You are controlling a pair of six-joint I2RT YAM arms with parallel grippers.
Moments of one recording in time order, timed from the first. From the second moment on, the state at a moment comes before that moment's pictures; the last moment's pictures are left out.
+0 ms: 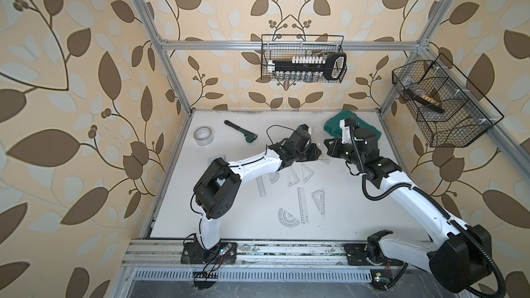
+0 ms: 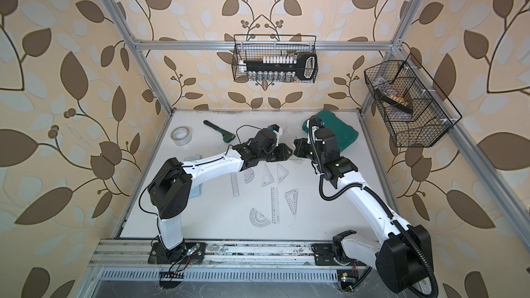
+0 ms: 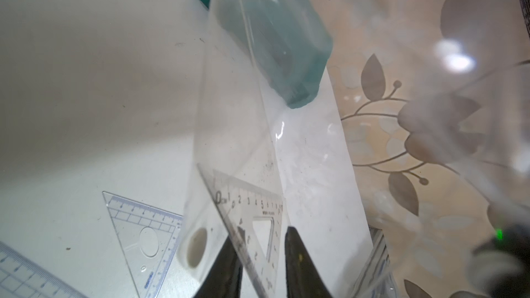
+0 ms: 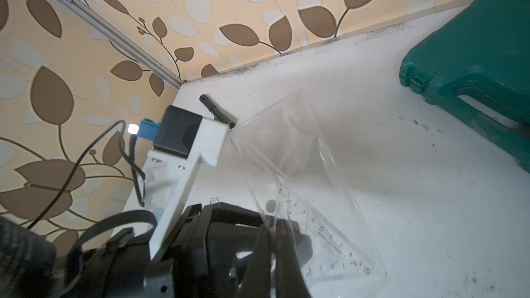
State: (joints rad) left arm -0.80 1.91 1.43 -0.11 0.18 -0.82; right arm 0.32 1.18 0.92 -0.21 -0.14 0.52
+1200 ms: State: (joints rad) left arm -0.80 1.33 1.12 -0.39 0.21 -0.73; right arm 0.30 1.23 0.92 -0.21 0.00 0.44
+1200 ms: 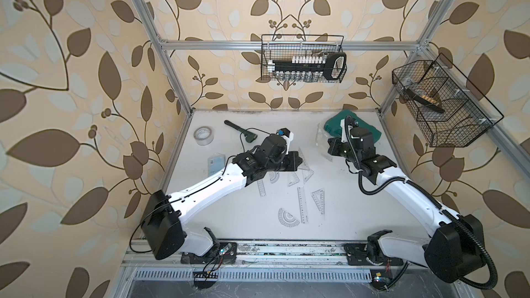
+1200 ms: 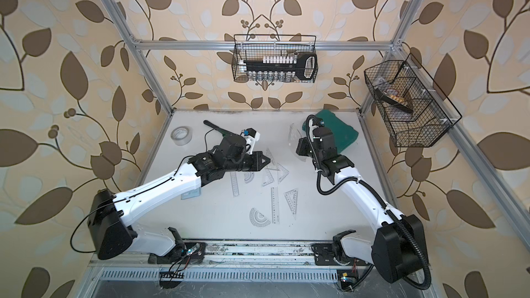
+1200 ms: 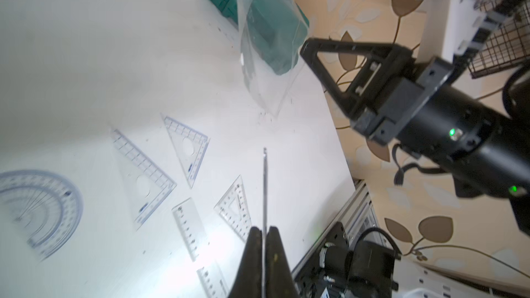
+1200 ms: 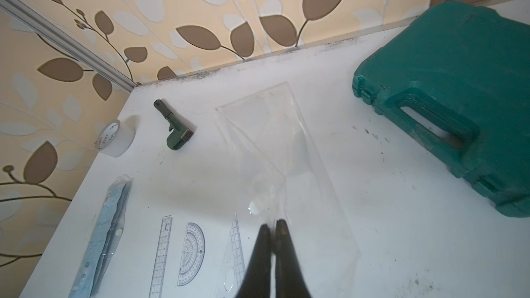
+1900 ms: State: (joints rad) left arm -0.55 1.09 0.58 -0.51 0.50 -0.72; right arm 0.29 1.09 0.92 -0.37 0.05 0.38
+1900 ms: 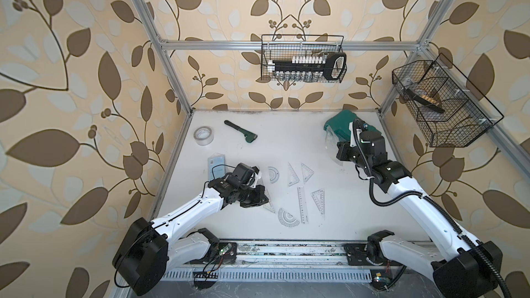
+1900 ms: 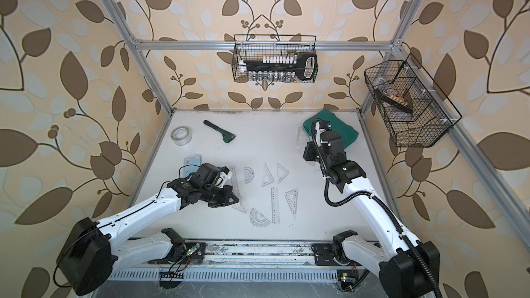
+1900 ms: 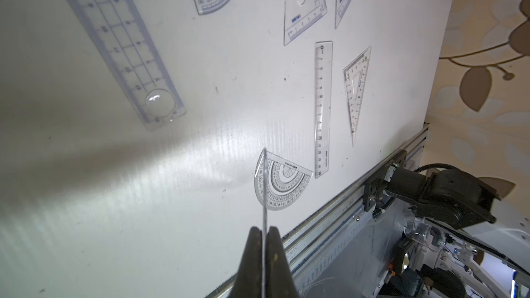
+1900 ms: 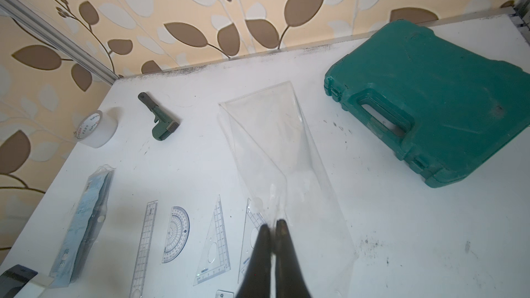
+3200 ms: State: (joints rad) left arm -0.33 1.03 0.33 -0.39 0.60 -0.86; right arm 0.29 1.10 0.92 -0.38 0.05 0.37
